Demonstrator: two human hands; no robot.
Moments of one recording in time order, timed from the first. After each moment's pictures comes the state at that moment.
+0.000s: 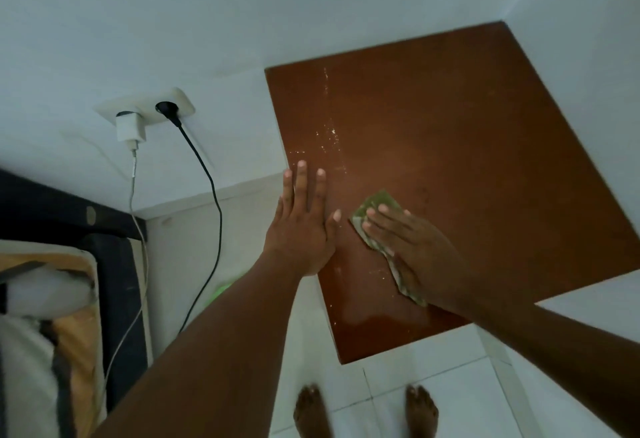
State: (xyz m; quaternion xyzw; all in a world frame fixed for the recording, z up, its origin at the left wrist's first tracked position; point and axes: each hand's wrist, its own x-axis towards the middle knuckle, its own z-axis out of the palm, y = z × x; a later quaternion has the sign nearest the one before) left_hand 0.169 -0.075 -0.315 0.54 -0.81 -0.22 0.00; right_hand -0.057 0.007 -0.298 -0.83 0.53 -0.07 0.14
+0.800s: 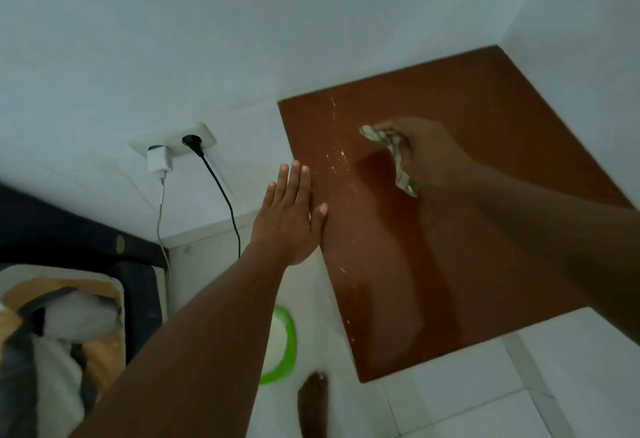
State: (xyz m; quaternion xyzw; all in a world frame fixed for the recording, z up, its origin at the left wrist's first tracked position) left_hand 0.203 -0.120 -0.297 0.54 -0.83 -0.16 -0.01; right_hand -0.058 -0.140 -0.229 -0.70 0.65 -0.23 0.20
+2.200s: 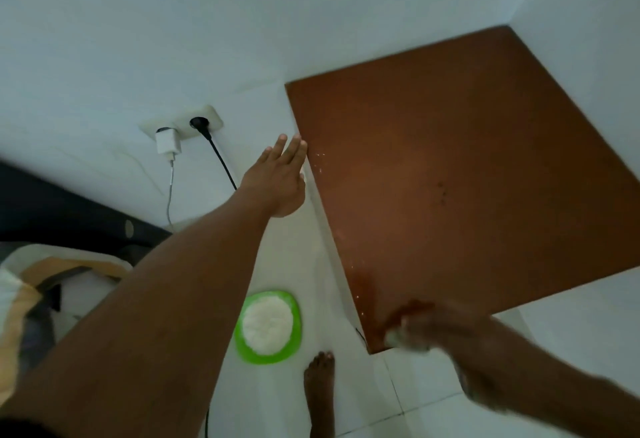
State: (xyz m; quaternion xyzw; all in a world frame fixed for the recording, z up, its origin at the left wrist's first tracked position) left_hand 0.230 -0.163 -0.280 0.48 -0.86 -0.11 -0.13; right_hand -0.016 0.099 -0.245 -0.67 0.57 -0.17 0.44
